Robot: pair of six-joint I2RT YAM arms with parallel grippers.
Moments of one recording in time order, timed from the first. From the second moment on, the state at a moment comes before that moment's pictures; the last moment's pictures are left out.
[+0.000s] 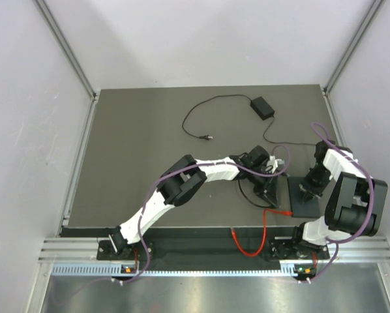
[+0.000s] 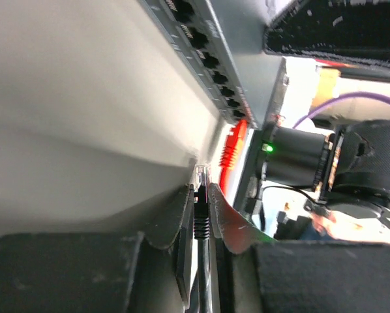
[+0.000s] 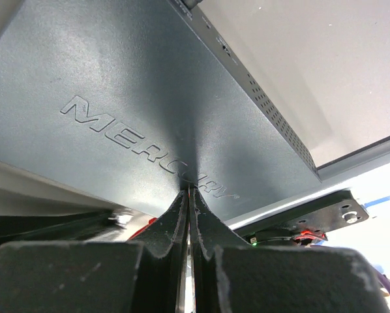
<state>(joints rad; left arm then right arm) -1.01 2.55 1.88 -0.10 0.93 -0.72 -0.27 1.48 0.84 -1.02 0.06 0.45</state>
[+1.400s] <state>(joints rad) -0.32 1.71 1.61 -0.65 0.16 -0.26 -0.21 1.42 0.81 -0.99 0.05 0.42</state>
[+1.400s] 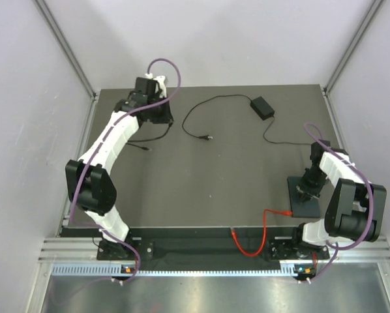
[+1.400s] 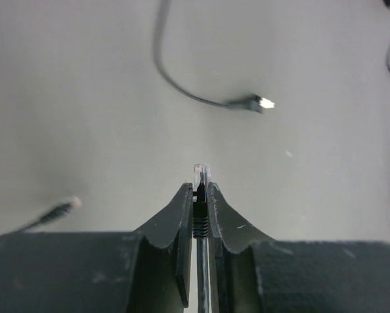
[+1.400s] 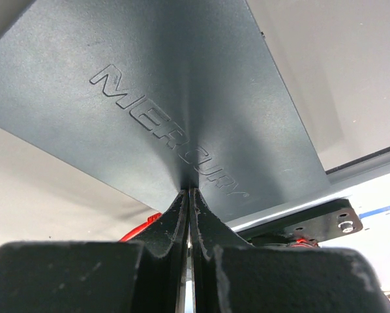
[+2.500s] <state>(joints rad) -0.19 1.64 1.03 -0.28 0.40 -0.48 -0.20 1.42 0.80 -0.99 -0.08 0.41</state>
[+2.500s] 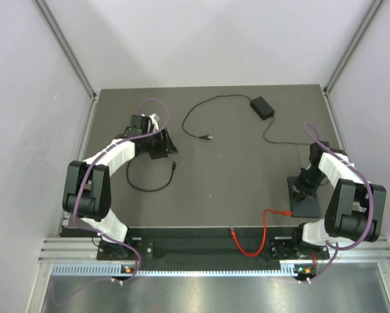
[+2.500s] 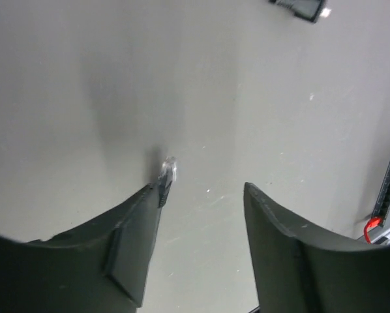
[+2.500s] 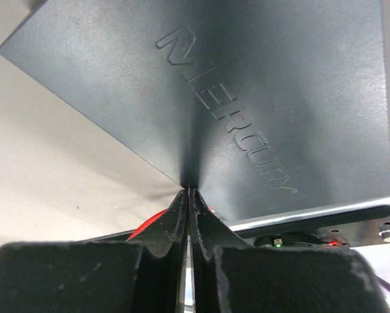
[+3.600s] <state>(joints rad) -1.00 2.32 1.81 -0.30 0.68 -0.52 -0.33 1.44 0.82 -0.99 -0.07 0.38</state>
